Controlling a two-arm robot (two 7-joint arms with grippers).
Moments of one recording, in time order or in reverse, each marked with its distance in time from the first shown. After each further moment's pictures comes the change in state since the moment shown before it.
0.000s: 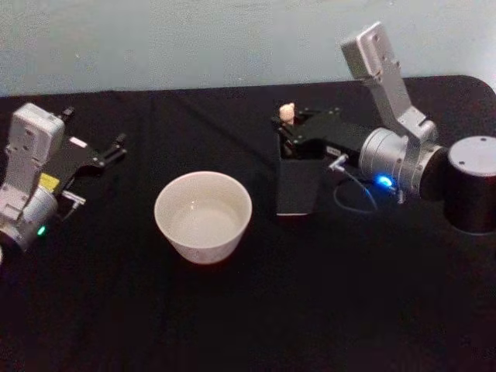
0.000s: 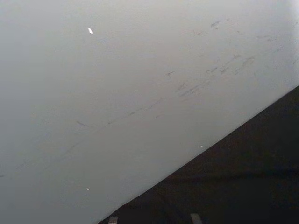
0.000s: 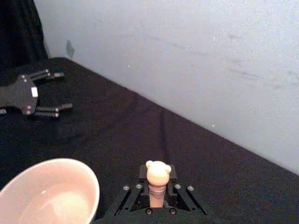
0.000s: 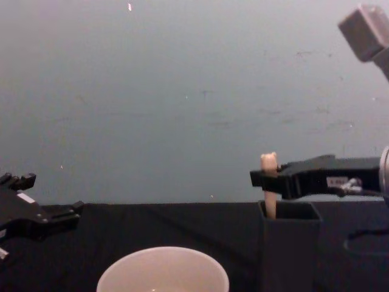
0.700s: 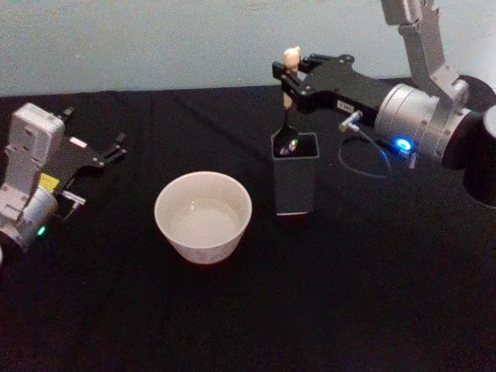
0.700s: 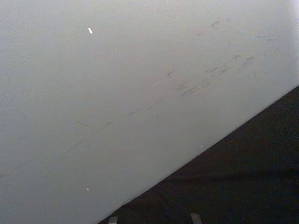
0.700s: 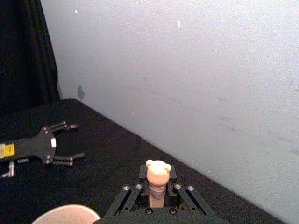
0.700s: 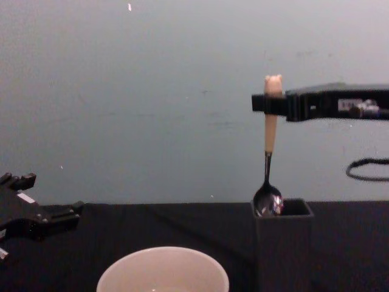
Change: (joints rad) left arm 0.000 0.000 0.000 0.000 0.000 0.000 0.000; right arm 0.015 0.021 0.054 -0.120 0.075 -0.023 0.007
